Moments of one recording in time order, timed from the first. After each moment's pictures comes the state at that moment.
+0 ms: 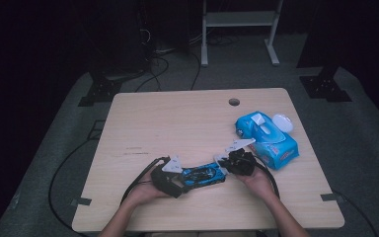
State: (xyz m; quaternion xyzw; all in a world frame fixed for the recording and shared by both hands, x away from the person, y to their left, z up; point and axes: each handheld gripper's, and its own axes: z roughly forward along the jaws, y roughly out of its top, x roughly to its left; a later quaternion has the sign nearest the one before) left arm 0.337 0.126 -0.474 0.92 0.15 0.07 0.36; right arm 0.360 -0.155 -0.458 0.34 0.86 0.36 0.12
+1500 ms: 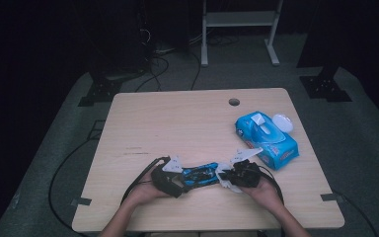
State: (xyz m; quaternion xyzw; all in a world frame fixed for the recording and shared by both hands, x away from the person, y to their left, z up) left arm 0.337 0.126 -0.474 0.92 0.15 0.07 0.36; right arm 0.325 -0.161 -0.454 0.31 0.86 0.39 0.06
